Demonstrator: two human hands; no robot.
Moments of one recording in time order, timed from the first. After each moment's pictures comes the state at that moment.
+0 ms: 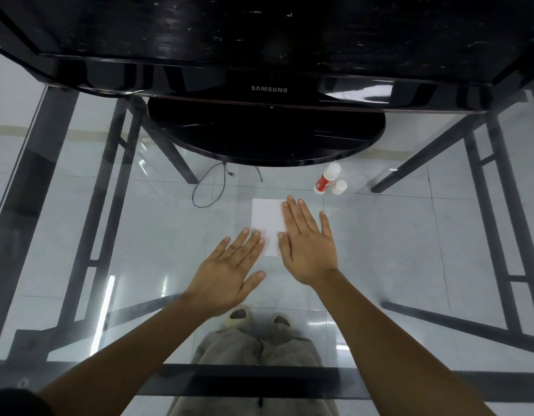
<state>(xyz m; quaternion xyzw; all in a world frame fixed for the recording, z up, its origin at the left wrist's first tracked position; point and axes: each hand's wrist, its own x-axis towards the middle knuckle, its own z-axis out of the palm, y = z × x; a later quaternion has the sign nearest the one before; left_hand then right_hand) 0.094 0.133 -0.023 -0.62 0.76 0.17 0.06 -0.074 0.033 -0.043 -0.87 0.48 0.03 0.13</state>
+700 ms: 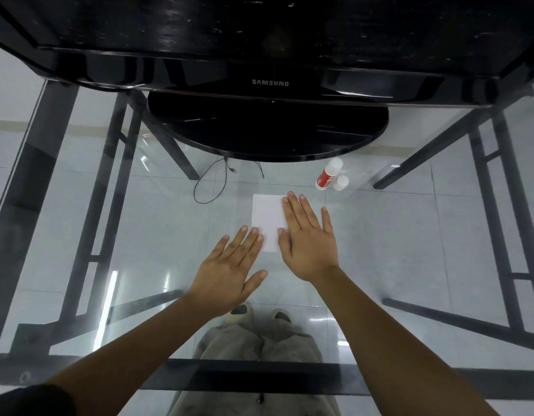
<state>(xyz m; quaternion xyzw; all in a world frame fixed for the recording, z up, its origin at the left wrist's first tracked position) 0.087 0.137 -0.022 -0.64 0.75 0.13 0.08 -0.074 0.032 -0.044 -0.86 0.49 0.04 0.14</state>
